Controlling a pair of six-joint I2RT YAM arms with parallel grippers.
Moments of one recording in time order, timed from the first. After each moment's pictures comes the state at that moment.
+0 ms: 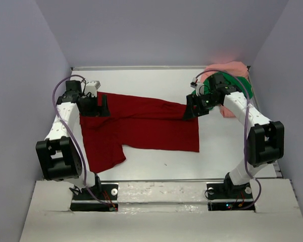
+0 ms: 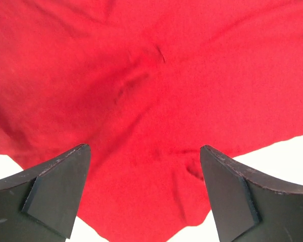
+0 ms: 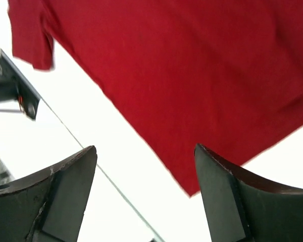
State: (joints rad) left arm 0.13 1.47 1.16 -0.69 0.44 0.15; right arm 0.20 1.64 1.35 -0.80 -0.71 -0.06
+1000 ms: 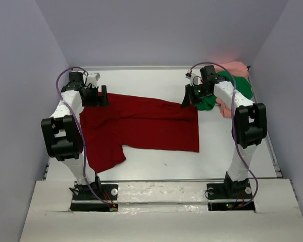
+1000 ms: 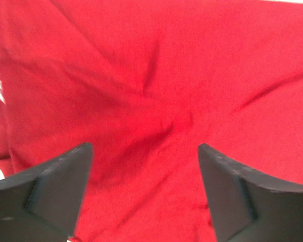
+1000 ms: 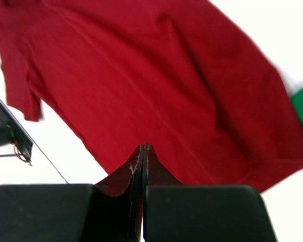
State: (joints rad) left arm 0.14 1.76 1.36 -0.62 0.42 0.14; right arm 0.20 1.95 1.60 -0.75 -0.67 0.01
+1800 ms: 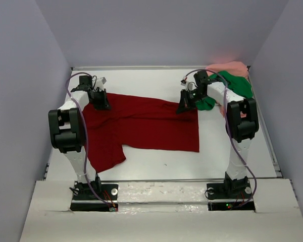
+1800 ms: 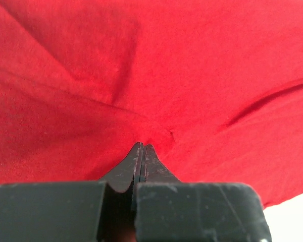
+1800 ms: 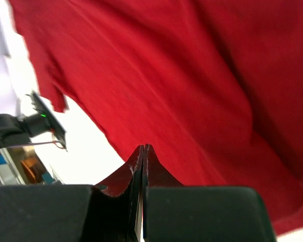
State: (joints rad) left arm 0.08 1.87 1.34 -0.51 0.45 -0.04; right arm 0.23 2.09 1.66 -0.78 -0.79 0.12
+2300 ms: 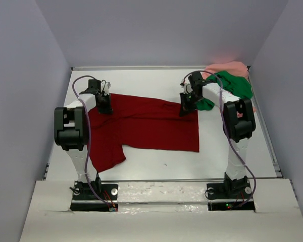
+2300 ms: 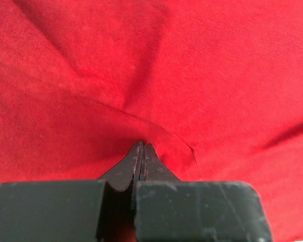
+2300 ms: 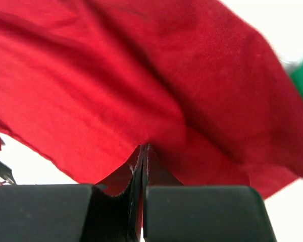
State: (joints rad) left arm 0.01 1.90 1.27 -0.43 0.25 -0.09; right arm 0.28 2.09 1.66 -0.80 -0.44 0.16
